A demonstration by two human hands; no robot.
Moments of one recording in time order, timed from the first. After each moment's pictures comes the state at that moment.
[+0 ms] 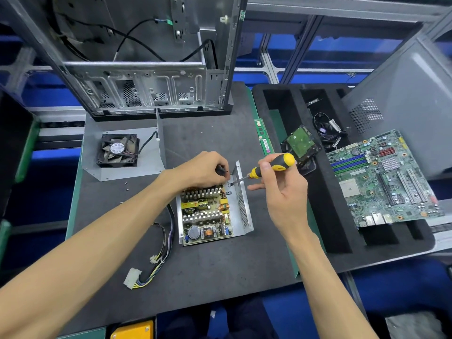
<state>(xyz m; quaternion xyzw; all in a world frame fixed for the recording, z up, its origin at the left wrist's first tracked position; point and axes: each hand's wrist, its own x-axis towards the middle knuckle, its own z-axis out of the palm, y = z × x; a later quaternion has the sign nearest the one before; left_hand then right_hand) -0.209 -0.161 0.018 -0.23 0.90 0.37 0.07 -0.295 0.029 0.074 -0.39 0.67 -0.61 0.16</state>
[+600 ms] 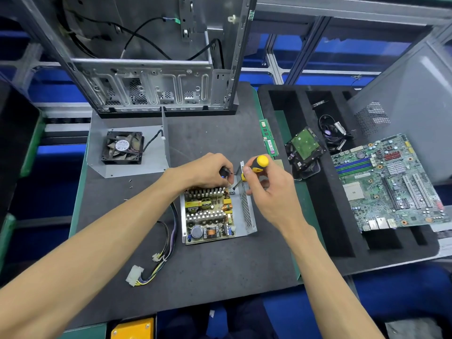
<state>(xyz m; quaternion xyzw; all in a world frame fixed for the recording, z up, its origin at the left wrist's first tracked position) -0.211 -0.164 0.015 -0.19 0.91 0.35 0.09 -0.303 0.016 0.055 -0.51 0.72 -0.45 0.14</state>
